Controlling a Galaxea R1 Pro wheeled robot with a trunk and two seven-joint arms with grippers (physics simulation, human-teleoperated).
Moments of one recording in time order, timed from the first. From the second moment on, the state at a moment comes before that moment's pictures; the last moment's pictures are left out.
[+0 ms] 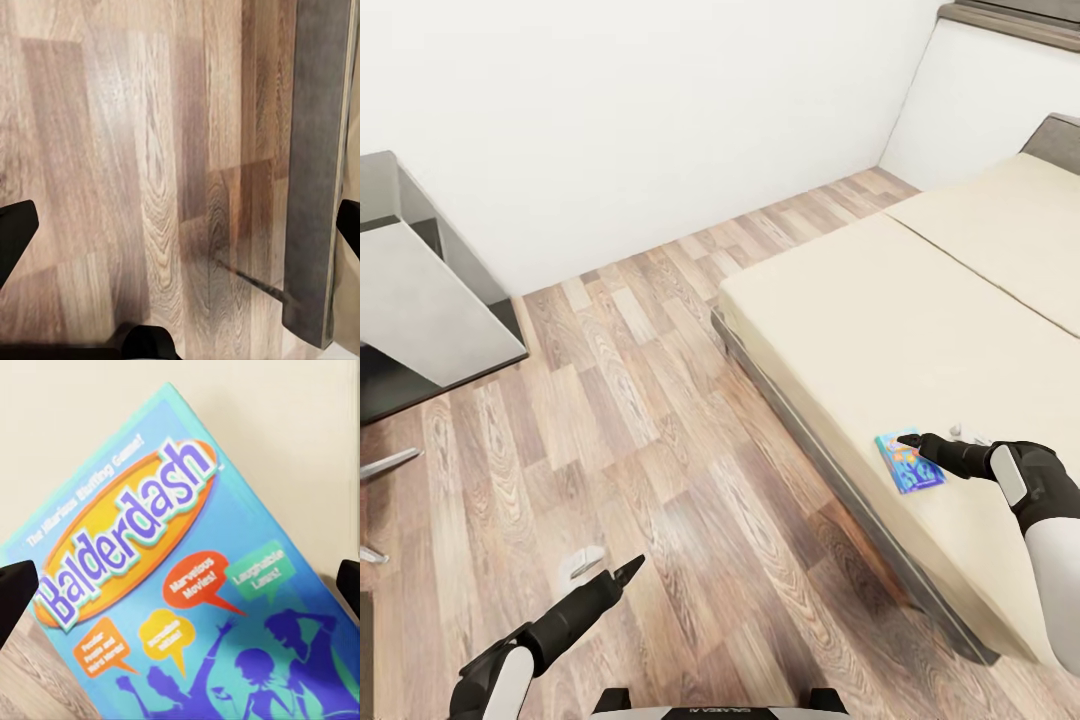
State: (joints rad) left arm -0.11 -0.06 0.19 -1.38 0.53 0.58 -0.31; right arm -0.97 -0.36 -0.35 -0.60 -0.19 0.74 0.35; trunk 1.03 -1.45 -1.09
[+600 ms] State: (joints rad) left arm -0.11 -0.06 0.19 -1.38 0.53 0.58 -0.31; right arm -0.97 -0.36 -0.35 -0.60 -0.19 0.74 0.35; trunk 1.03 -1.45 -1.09
